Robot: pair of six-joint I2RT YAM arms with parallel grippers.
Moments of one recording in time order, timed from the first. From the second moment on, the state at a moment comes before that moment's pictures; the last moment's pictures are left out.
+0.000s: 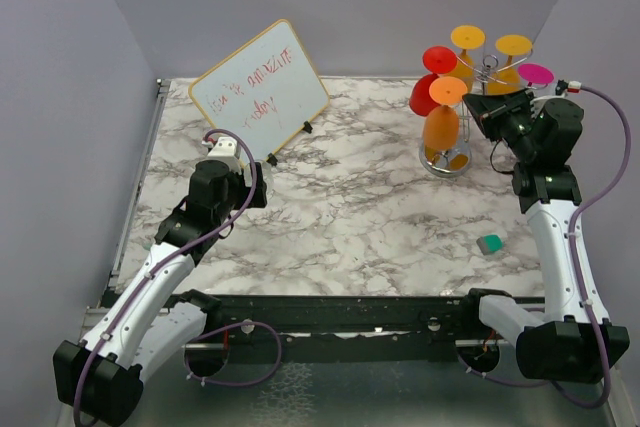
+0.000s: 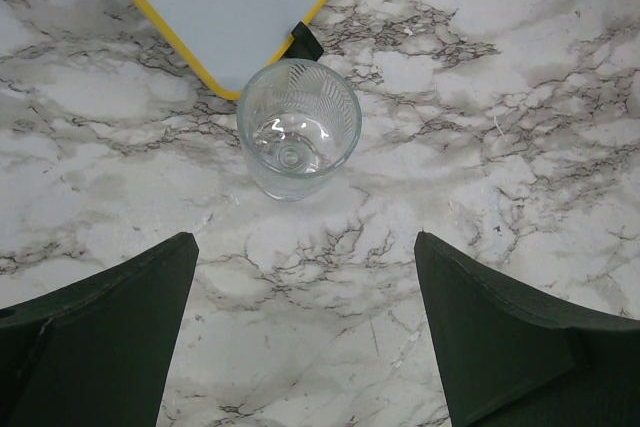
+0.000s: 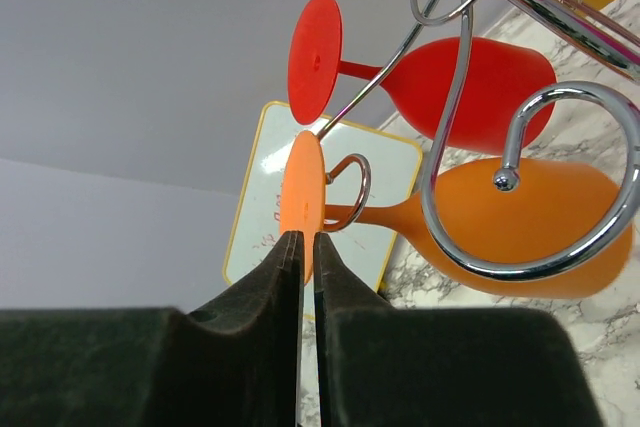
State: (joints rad) left arm -0.38 0.84 0.69 -0.34 -0.15 -0.26; right arm -0.10 1.05 1.08 -0.13 -0.30 1.06
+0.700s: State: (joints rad) left arm -0.38 0.84 0.69 -0.34 -0.15 -0.26; right arm -0.10 1.04 1.16 -0.20 -0.32 0.94
